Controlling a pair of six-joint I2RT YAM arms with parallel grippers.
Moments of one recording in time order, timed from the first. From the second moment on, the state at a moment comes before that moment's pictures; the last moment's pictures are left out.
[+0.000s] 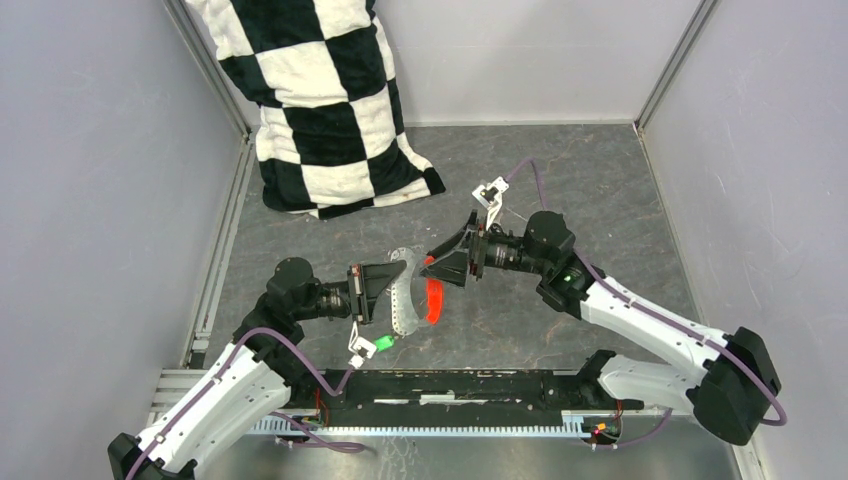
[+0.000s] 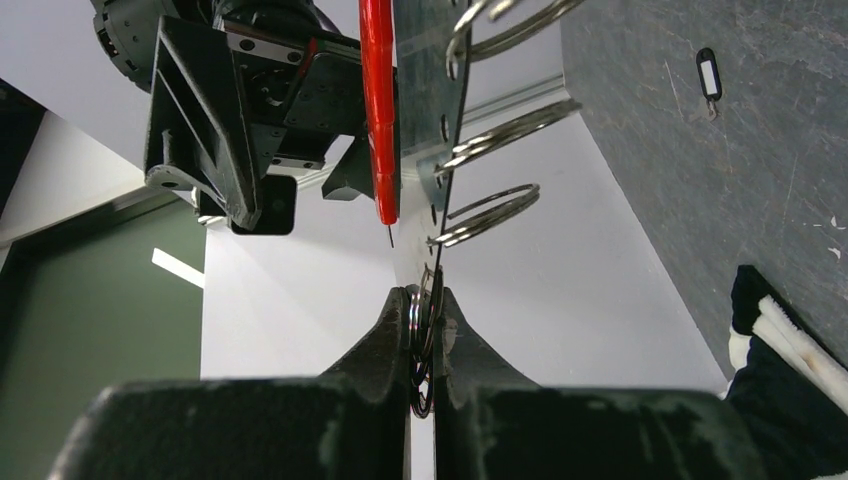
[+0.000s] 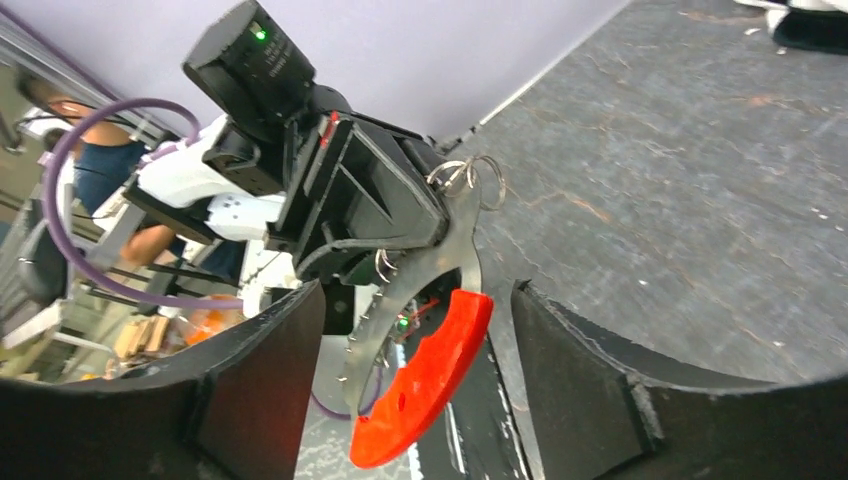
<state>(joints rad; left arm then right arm) -0.59 0.54 0.45 -0.09 0.77 2.06 0.77 1.09 0.75 0.33 -0.60 0.67</state>
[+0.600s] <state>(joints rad) -0.59 0.52 0.45 -0.06 0.77 2.10 0.76 1.21 0.70 0.66 -0.66 0.90</state>
